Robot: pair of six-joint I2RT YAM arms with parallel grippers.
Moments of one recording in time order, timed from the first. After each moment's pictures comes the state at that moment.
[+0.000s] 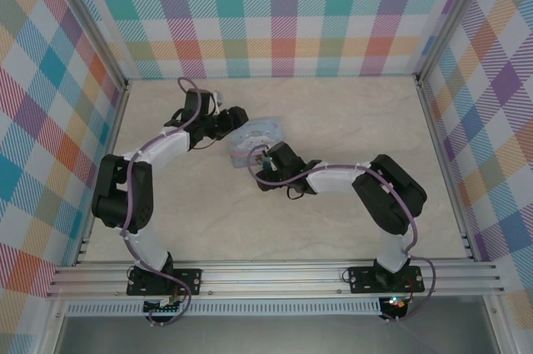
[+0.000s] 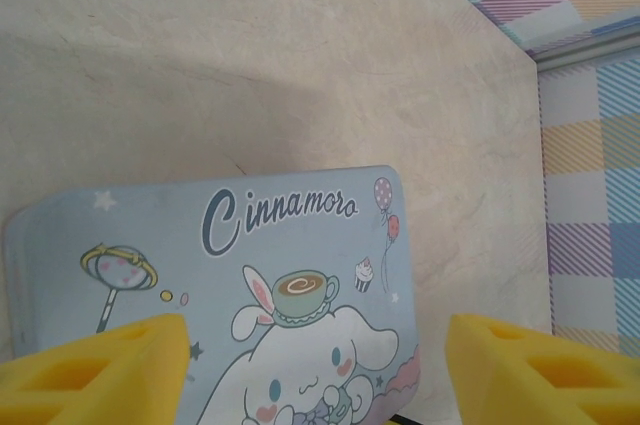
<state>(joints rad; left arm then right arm) -0.26 1.76 1.22 -0.15 0.44 -0.71 0.81 1.85 1.00 -0.04 0.09 0.28</state>
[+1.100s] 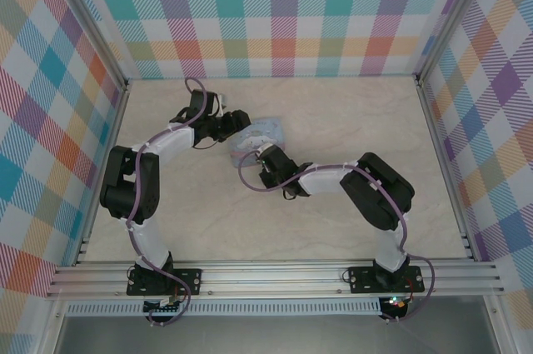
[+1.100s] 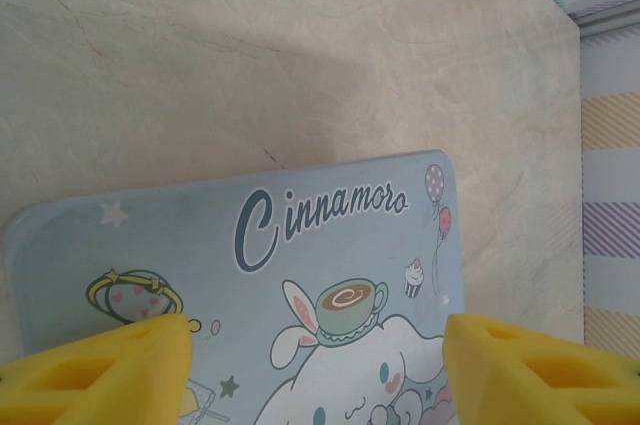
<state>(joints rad) -0.26 1.84 1.27 -0.21 0.45 -0.66 0.85 1.92 1.02 0.04 0.22 0.15</state>
